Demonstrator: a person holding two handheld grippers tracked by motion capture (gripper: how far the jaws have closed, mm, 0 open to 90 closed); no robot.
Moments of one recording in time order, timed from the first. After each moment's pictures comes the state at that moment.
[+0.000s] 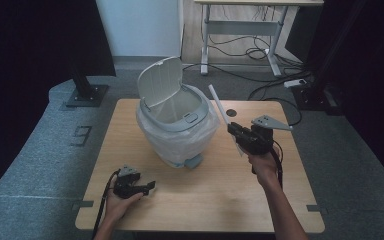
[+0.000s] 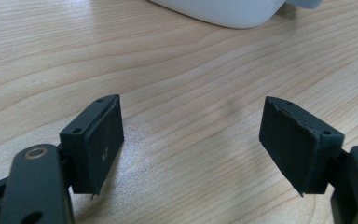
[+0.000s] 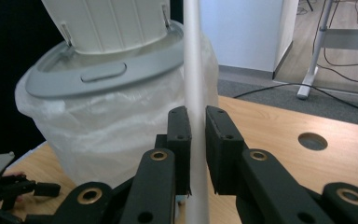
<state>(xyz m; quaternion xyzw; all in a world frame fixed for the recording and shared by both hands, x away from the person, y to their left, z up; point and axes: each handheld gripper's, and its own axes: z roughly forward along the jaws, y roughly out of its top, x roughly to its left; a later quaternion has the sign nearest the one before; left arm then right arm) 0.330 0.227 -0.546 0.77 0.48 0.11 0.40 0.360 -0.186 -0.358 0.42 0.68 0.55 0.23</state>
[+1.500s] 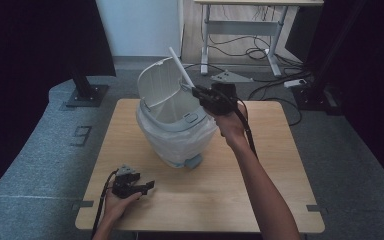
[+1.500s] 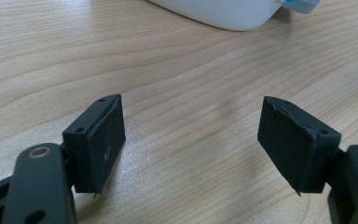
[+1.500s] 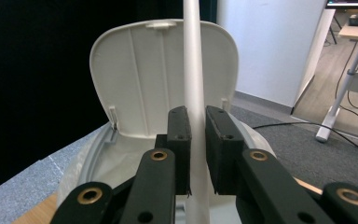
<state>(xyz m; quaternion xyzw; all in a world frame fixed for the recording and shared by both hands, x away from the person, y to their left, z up) 0.331 0.233 -0.546 0.77 0.48 0.10 0.41 0.414 -0.090 -0.268 0.36 0.71 0.56 0.24</state>
